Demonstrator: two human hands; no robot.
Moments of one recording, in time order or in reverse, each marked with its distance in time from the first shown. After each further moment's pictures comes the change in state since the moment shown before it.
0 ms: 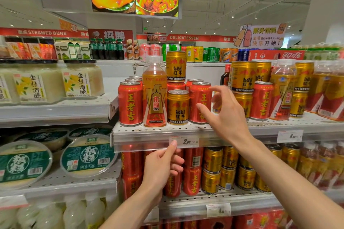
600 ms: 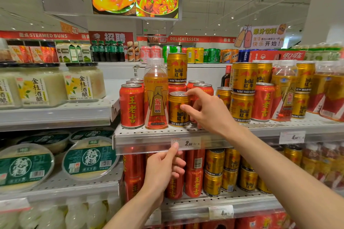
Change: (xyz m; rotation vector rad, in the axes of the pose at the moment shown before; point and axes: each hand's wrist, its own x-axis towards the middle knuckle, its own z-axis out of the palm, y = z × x) left_hand 0.002 0.002 -0.002 0.000 -0.016 -0.017; right_hand 0.025 -0.027 0.016 -0.029 -0.294 -0.090
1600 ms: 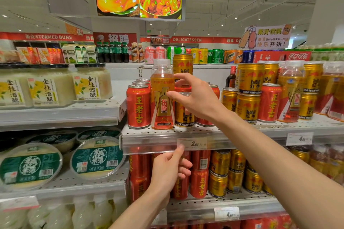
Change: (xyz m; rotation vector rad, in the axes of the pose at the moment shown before) left_hand -0.003 0.004 -0.001 0.037 -0.017 -0.018; right_hand 0.036 -0.041 0.001 0.226 -0.012 -0.016
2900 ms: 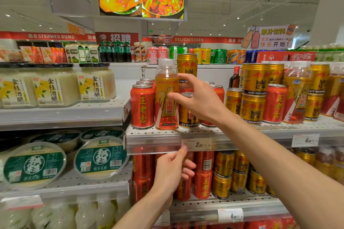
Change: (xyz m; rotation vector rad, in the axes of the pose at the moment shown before) left_hand 0.006 -0.004 -0.003 0.002 -0.019 -0.016; right_hand 0.000 -0.002 0.007 -0.026 -0.007 0.018
